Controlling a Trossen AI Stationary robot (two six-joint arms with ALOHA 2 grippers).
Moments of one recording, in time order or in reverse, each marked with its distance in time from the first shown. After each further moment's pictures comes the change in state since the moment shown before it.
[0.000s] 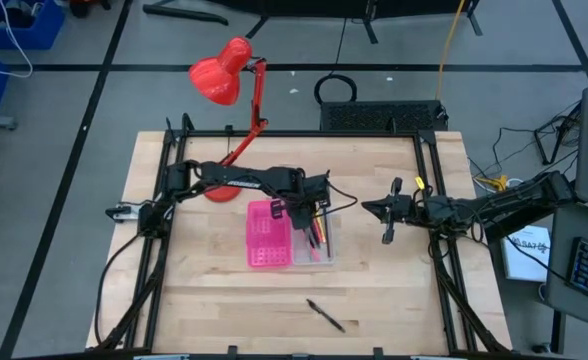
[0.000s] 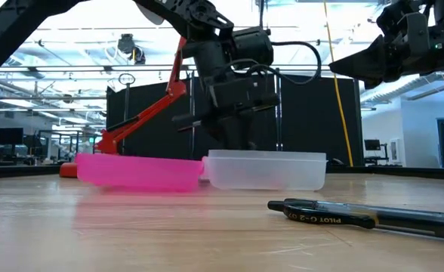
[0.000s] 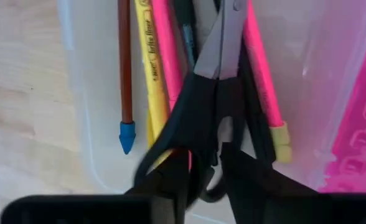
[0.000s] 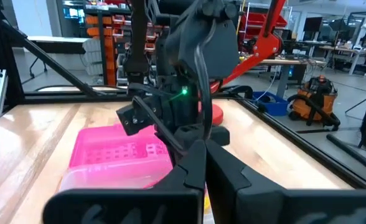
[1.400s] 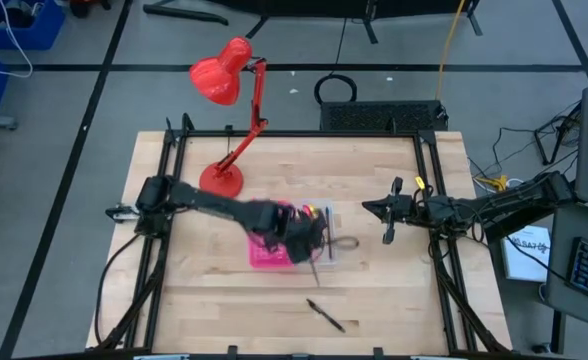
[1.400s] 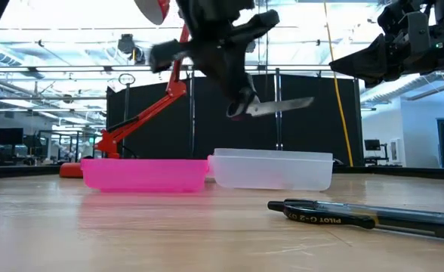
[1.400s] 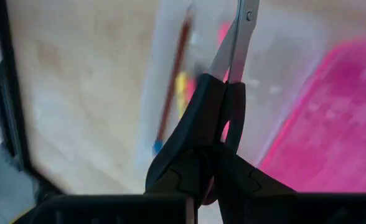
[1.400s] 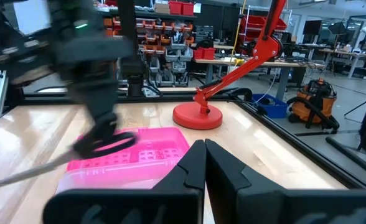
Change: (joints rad) left arm -0.307 -0.173 -0.007 -0.047 -0.280 -0.467; right arm 0.000 -0.013 0.001 -0.006 -0.002 -0.011
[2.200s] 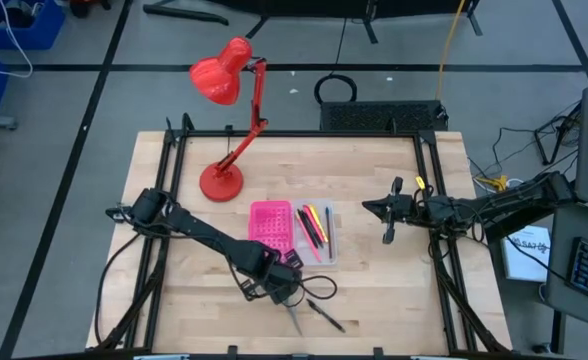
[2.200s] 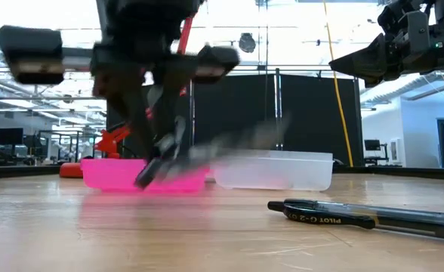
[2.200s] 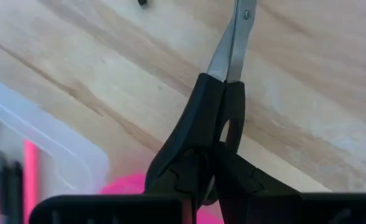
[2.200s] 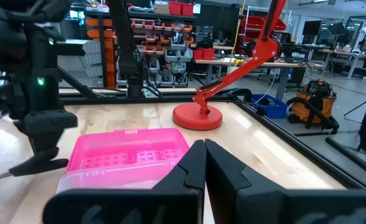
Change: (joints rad) left arm -0.207 0.005 -0.251 0.104 0.234 -0.462; right arm 0.000 0.000 0.001 0.003 0.002 0.000
